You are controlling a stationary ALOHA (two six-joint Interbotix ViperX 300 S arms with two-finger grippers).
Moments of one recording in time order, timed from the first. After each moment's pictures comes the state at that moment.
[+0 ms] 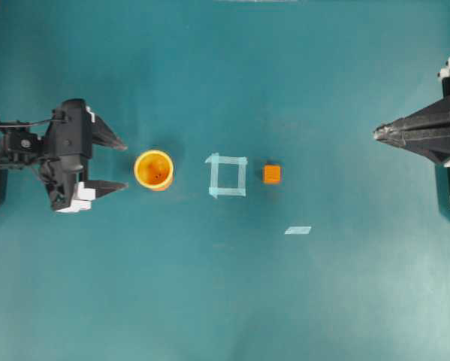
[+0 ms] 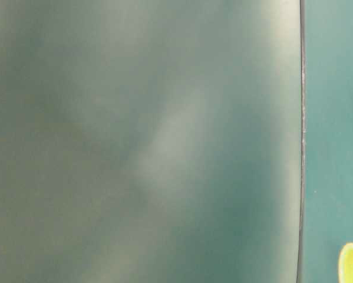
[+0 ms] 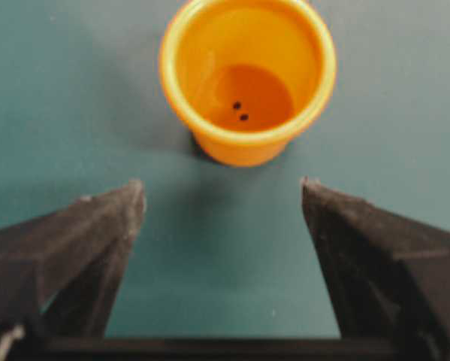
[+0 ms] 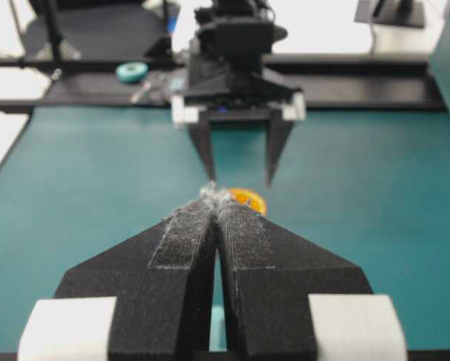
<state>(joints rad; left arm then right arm) 0.07 -0.28 1.17 0.02 -0.26 0.00 0.00 -0.95 1.08 0.00 -0.15 0.01</state>
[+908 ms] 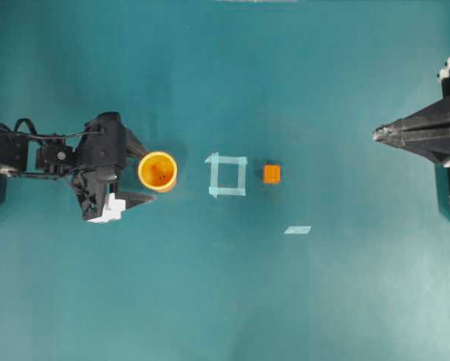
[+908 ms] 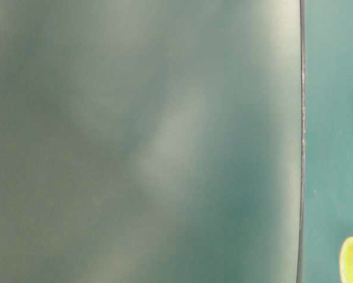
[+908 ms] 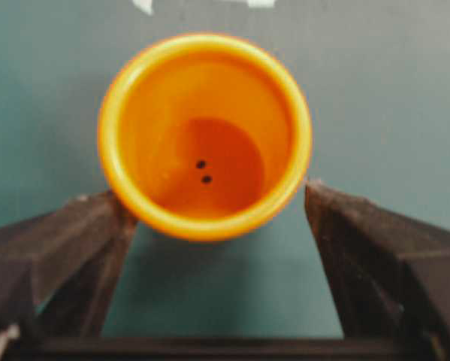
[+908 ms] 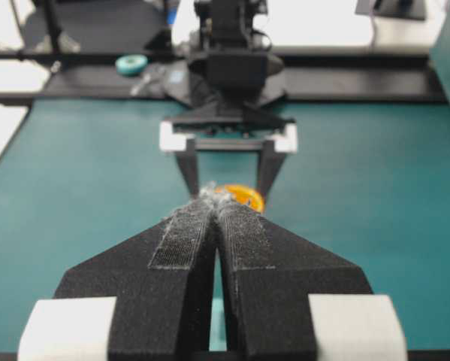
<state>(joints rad) 0.02 -0.05 1.09 0.02 -0.43 -0.05 0.00 -0.95 1.08 0.00 -0.14 0.01</state>
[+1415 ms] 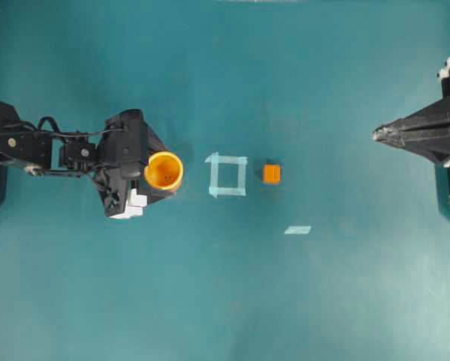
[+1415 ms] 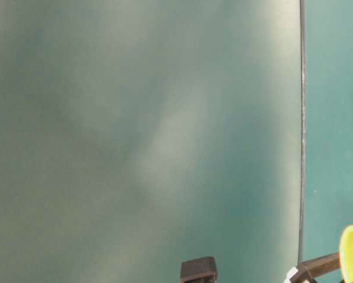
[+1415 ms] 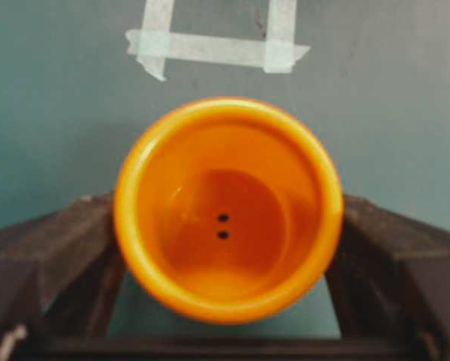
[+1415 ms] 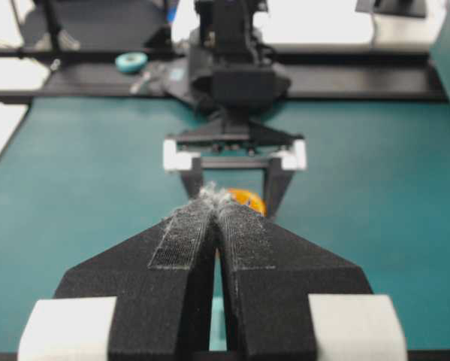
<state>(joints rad) 0.05 0.04 1.00 0.02 -0.45 -0.03 0.00 -0.95 1.08 0.00 -0.14 0.01</state>
